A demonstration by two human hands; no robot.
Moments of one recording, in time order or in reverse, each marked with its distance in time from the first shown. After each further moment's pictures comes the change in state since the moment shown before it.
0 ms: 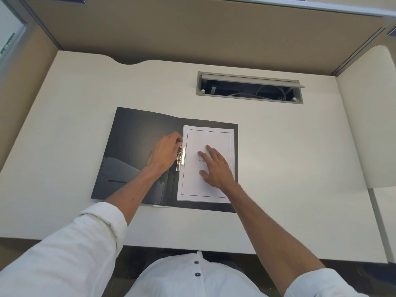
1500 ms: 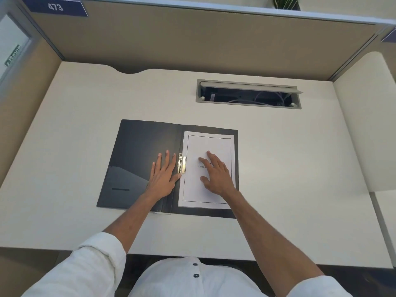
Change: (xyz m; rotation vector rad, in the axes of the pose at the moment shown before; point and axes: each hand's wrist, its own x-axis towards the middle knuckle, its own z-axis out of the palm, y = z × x) left_hand -0.049 -0.020 0.029 0.177 -0.391 -0.152; right_hand -0.002 -0.001 0.004 0.076 0.008 0.013
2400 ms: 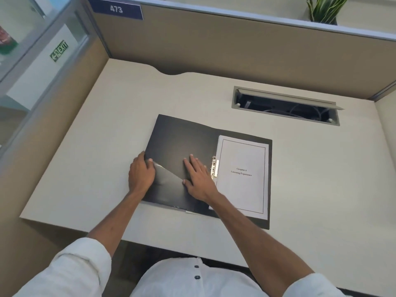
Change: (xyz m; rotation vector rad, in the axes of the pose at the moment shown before) left_hand -0.051 -0.138 -0.049 -0.520 0.461 -0.523; right_hand 0.028 -0.147 0.061 -0.004 -0.067 -0.240
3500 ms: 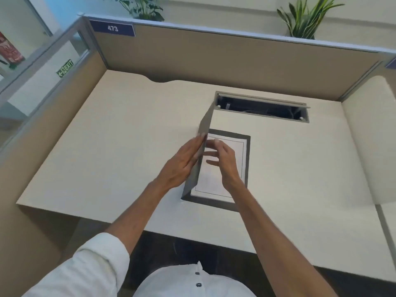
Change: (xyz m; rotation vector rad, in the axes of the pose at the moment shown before) left_hand -0.141 0.127 0.033 -0.073 -0.333 0.875; right_hand -0.120 0.048 -0.109 1.162 0.466 0.155
